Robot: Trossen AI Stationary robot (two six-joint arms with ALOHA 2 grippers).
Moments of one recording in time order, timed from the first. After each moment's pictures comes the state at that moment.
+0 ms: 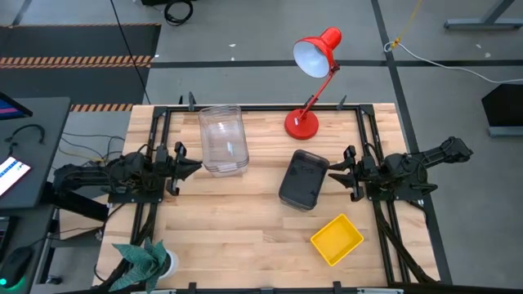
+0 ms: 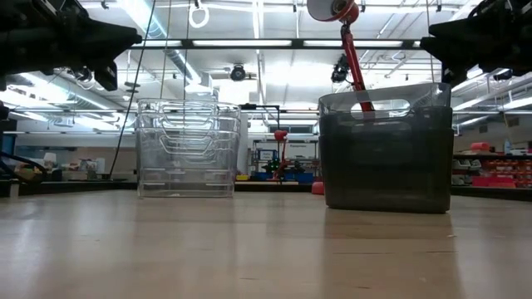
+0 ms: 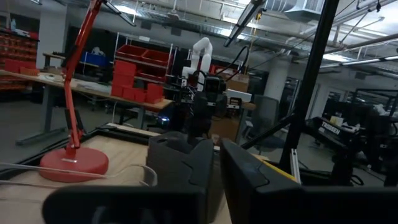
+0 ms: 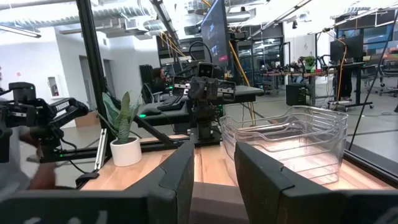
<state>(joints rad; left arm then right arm) 0.03 0.10 0.01 0.34 -0.05 -0.22 0.30 0.18 0.01 0.36 0.32 0.04</state>
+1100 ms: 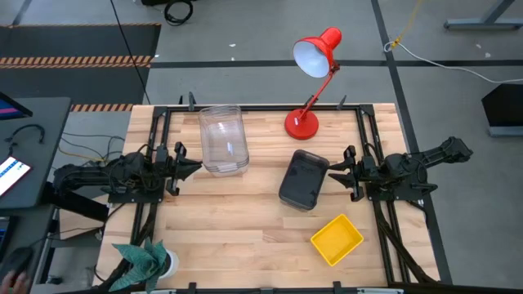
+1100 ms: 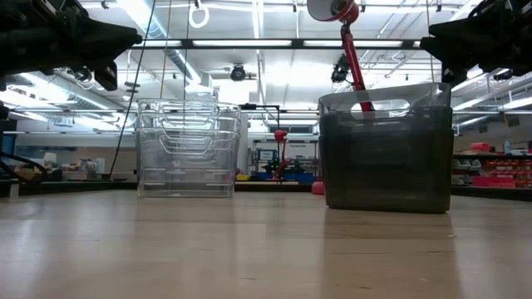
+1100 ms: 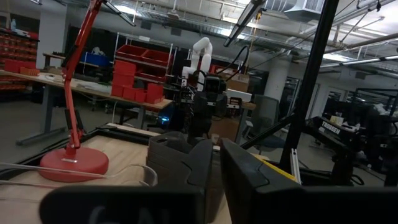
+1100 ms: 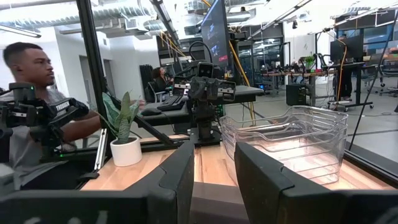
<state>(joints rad) 0.03 0.11 0.01 0.34 -0.05 -0.22 0.30 0.18 0.01 0.36 0.32 0.04</state>
